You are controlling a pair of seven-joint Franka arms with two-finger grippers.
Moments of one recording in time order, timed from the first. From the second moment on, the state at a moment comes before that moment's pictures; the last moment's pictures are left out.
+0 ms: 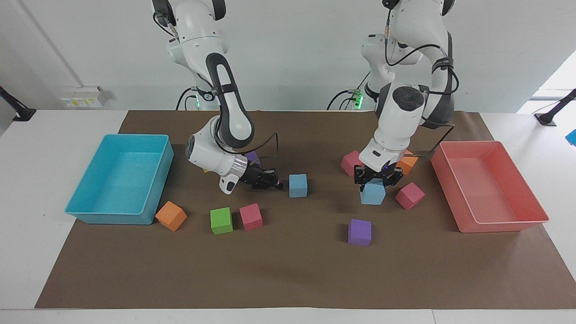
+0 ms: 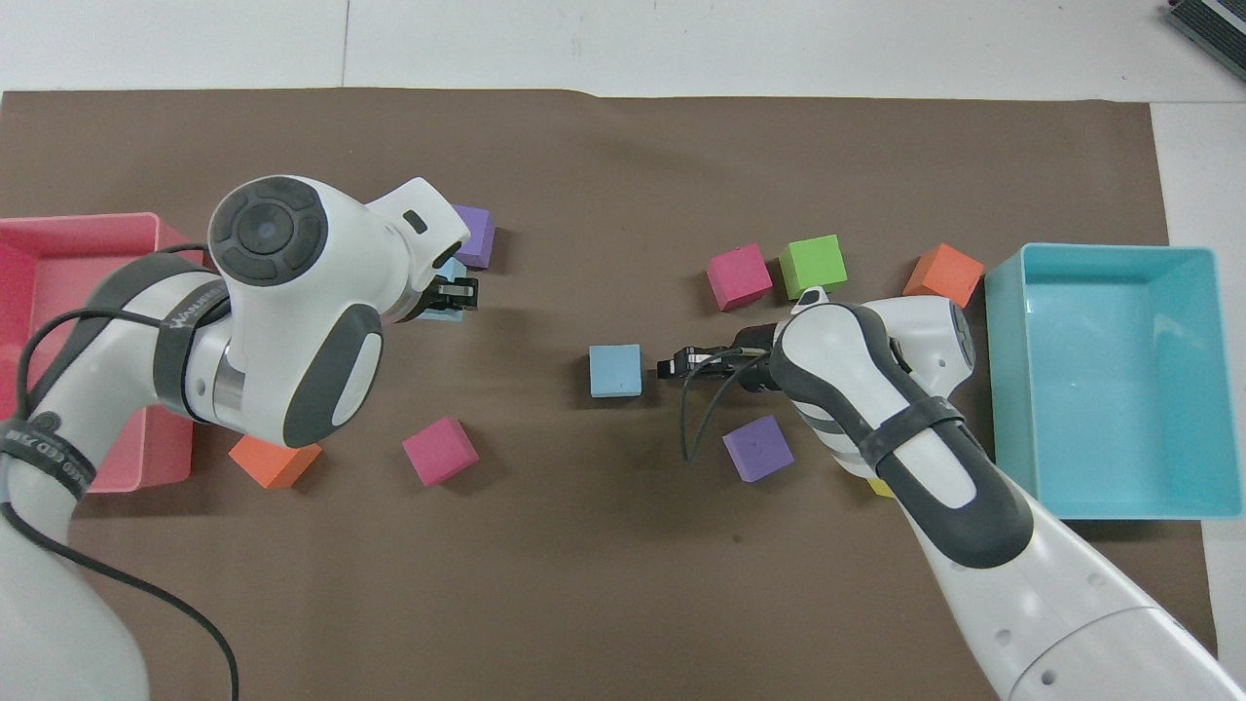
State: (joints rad) left arm -0.34 0.24 -0.08 -1.81 0.04 2.18 -0.30; right arm 0.37 0.40 -0.05 -2.01 1.21 2.28 -0.57
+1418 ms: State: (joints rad) left arm -0.62 0.35 -0.09 -1.73 0.04 2.18 -0.64; right arm 0.37 0.40 -0.05 -2.01 1.21 2.28 -0.57
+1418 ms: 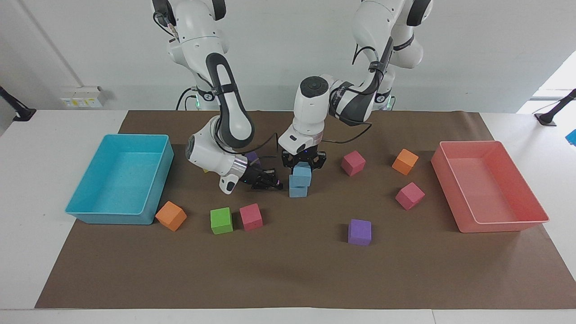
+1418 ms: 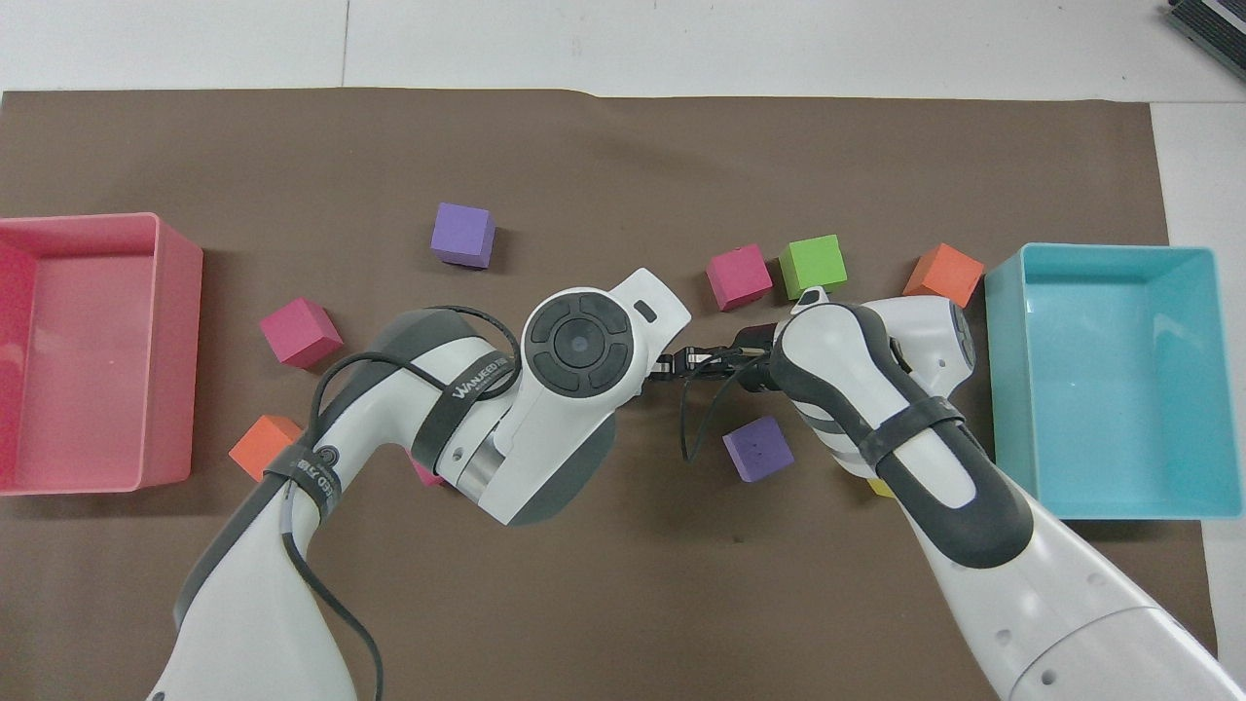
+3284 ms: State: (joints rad) left arm -0.65 0.38 -0.09 -1.73 0.04 2.19 -0.73; right arm 0.37 0.40 -0.05 -2.01 1.21 2.28 -0.57
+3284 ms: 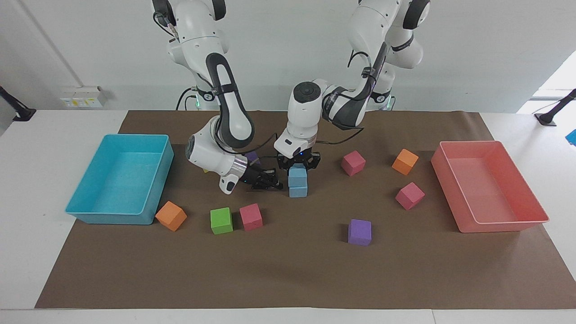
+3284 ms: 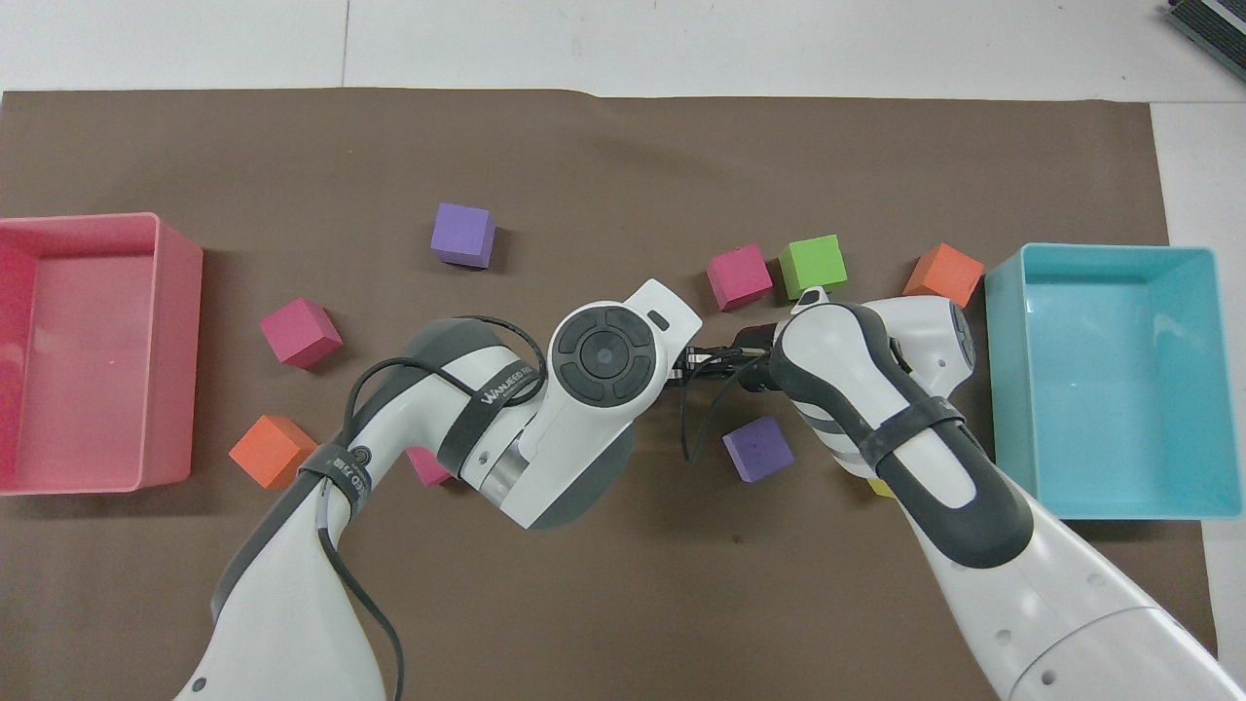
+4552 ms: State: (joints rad) left arm -0.65 0.38 -0.08 -1.73 0.04 2.19 -0.73; right arm 0.37 0.40 -0.05 -2.01 1.21 2.28 -0.57
